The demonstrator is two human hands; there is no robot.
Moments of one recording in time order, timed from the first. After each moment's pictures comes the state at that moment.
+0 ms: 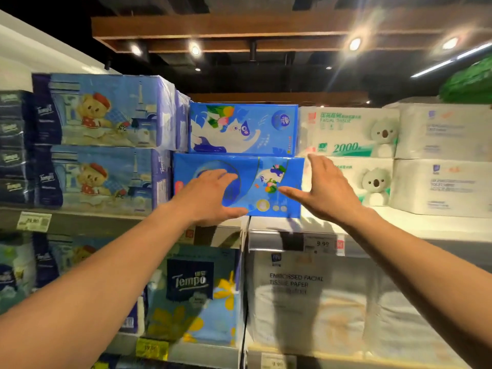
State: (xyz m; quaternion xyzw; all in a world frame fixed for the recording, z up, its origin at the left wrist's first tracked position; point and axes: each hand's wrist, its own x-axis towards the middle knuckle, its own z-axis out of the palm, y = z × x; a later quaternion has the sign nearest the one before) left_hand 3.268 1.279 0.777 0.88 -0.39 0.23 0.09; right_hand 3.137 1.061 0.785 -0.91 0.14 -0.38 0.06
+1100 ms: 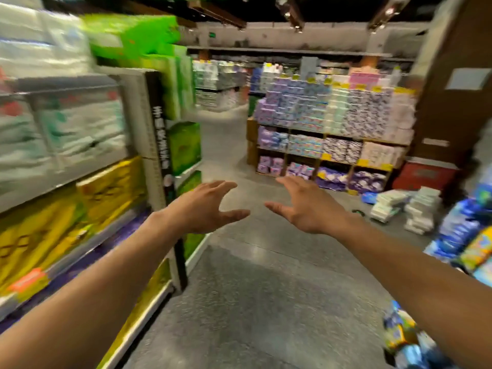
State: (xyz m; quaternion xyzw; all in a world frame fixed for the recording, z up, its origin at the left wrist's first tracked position) left_hand 2.382 0.956 0.572 0.47 -0.87 -0.07 0.11; right_hand 2.149 1.009 0.580 -0.73 0.68 -0.11 -0.01
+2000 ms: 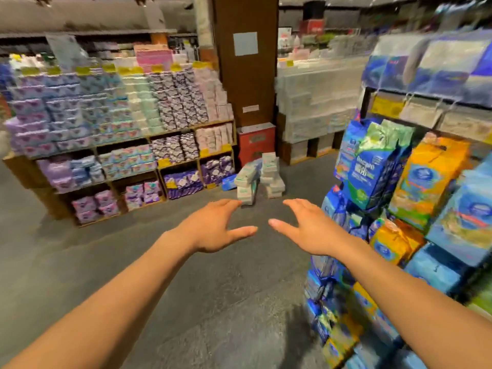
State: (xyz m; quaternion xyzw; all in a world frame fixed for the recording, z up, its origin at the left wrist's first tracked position) left_hand 1.650 0.571 0.500 0.06 -0.99 -0.11 -0.02; right_hand 1.535 0.787 0.479 -0.34 0.92 -0.17 0.07
